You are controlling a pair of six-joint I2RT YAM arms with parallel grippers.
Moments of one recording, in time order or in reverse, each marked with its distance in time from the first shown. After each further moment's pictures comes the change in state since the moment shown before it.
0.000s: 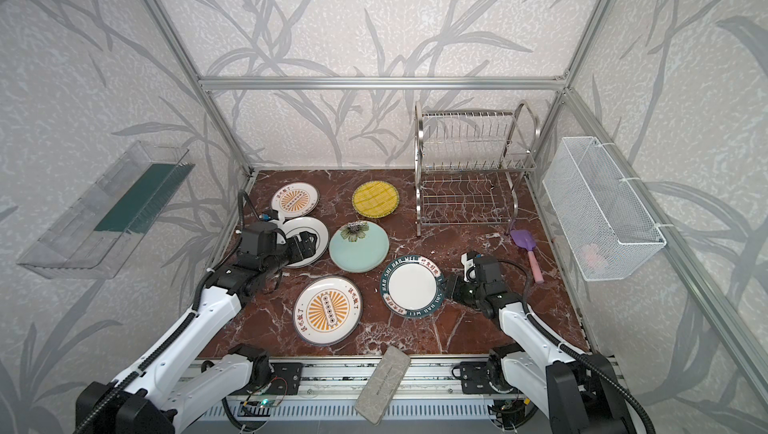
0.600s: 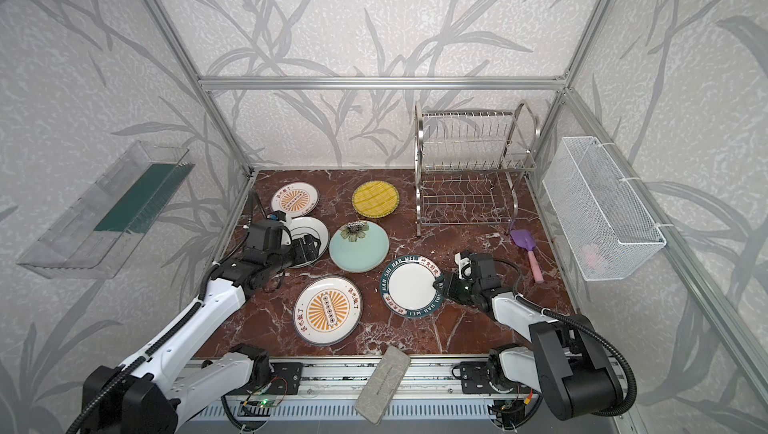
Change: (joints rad) left arm -0.006 0.072 0.013 -0.044 0.048 0.013; right arm 0.000 0.203 0.002 0.192 -0.119 0.046
